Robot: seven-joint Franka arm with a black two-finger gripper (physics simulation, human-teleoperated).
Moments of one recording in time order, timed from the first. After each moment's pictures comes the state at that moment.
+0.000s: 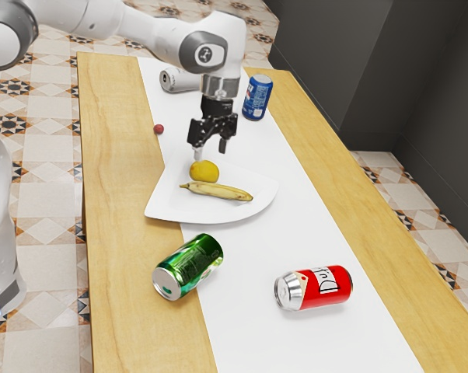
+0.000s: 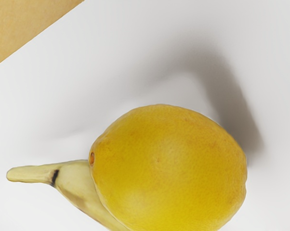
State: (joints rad) arm -0.01 -0.15 0.28 -2.08 -0.19 1.87 -1.78
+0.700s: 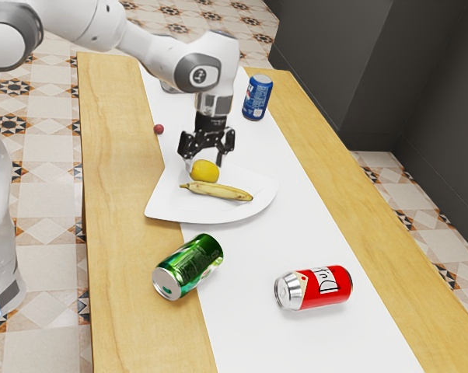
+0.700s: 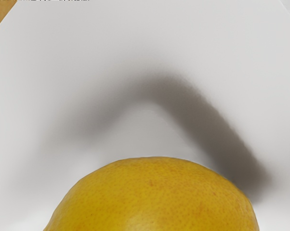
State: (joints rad) arm 0.01 -0.13 0.28 -2.17 -0.17 2.00 -1.51
